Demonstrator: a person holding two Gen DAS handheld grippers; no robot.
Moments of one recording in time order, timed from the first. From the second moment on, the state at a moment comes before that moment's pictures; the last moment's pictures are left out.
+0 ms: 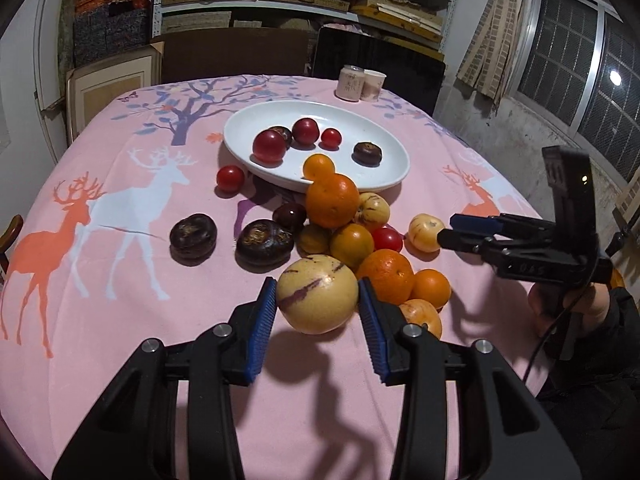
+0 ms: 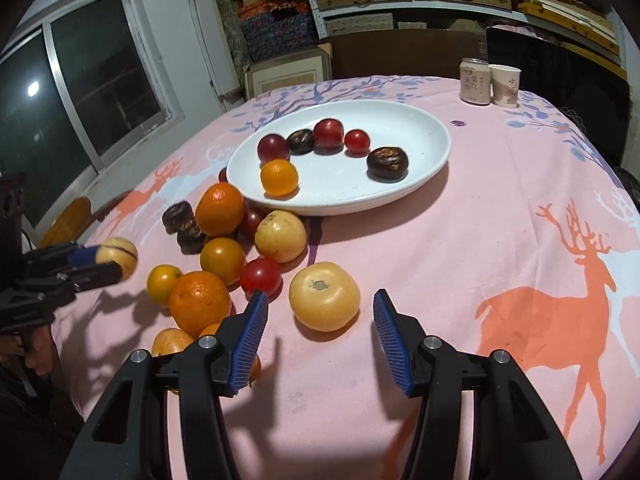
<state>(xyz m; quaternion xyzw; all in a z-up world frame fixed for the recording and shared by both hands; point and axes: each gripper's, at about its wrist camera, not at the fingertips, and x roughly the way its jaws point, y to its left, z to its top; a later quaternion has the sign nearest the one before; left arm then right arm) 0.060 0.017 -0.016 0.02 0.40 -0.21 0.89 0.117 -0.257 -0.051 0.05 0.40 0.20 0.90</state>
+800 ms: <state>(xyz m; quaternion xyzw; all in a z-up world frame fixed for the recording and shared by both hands) 0.055 0.015 -0.022 0.01 0.40 -0.22 0.89 0.137 -0.238 -0.065 0.02 0.44 0.16 0.88</state>
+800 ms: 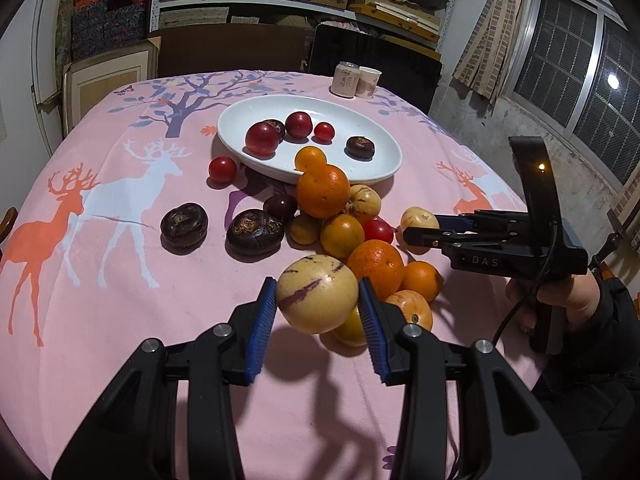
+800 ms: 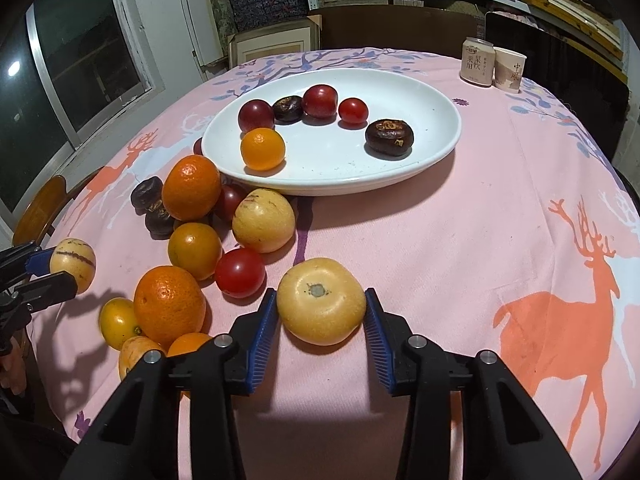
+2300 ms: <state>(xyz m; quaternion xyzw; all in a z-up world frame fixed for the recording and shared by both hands) 0.141 0.010 0.031 0.01 0.38 -0.20 0.90 0.133 -0.310 0.037 0.13 0.29 0.17 0.93</state>
